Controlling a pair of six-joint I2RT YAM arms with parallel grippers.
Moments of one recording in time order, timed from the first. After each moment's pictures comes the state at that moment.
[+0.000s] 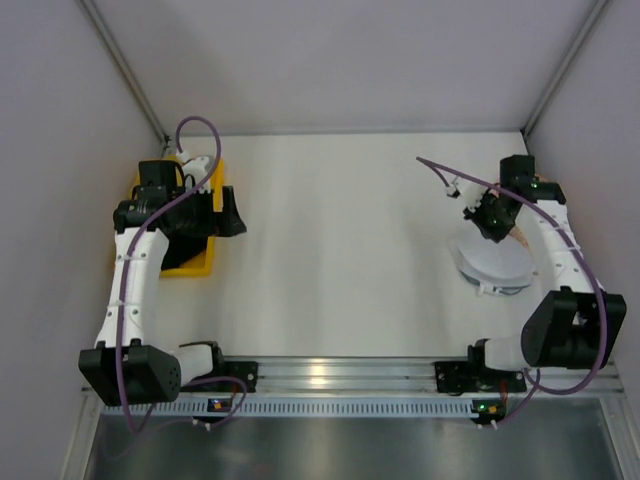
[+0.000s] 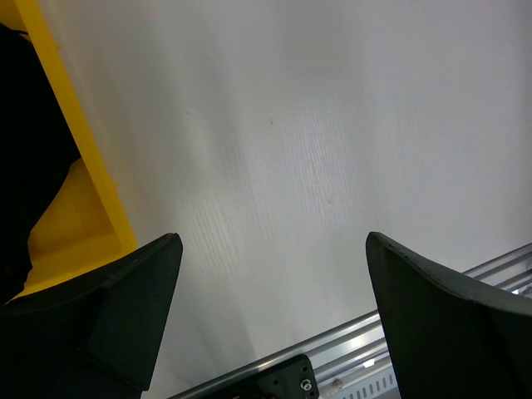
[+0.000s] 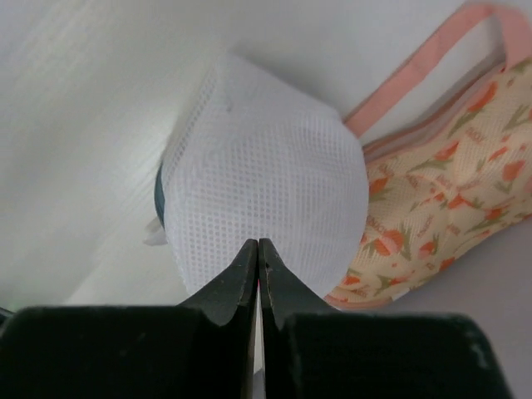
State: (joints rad) left arm 0.08 1.20 1.27 -0.98 0.44 0.06; right arm -0.08 1.37 1.13 -0.97 -0.10 -0.96
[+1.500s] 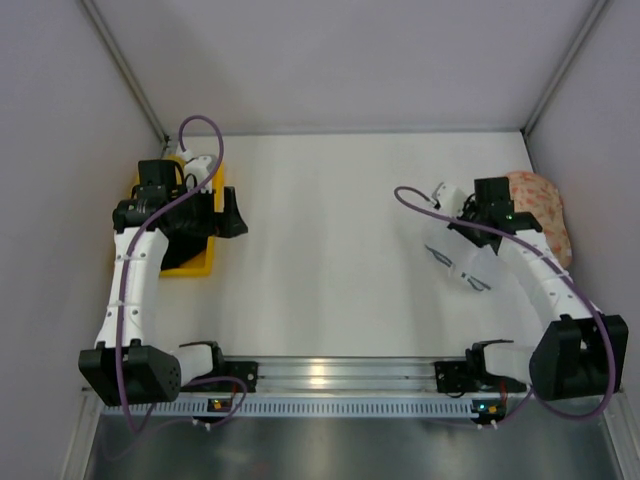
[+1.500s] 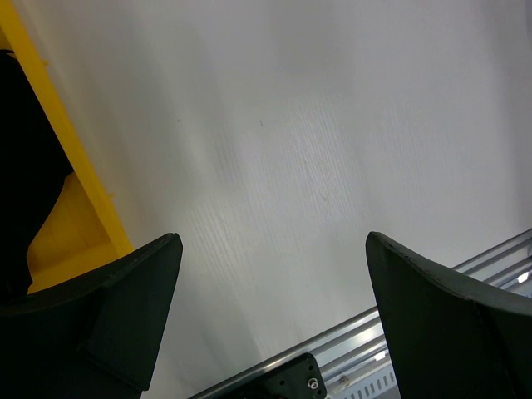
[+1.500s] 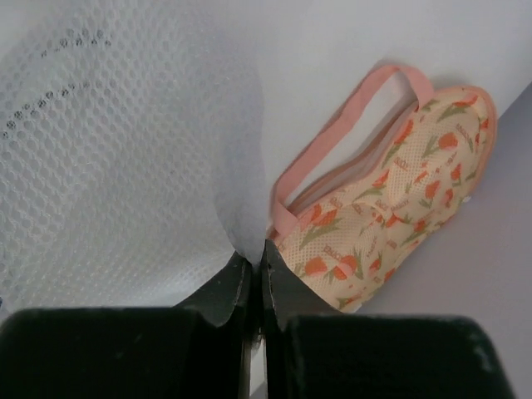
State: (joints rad) left arm 0.08 1.20 1.28 -0.99 0.48 0.11; right arm 0.10 1.22 0.90 -0.61 0.08 -0.89
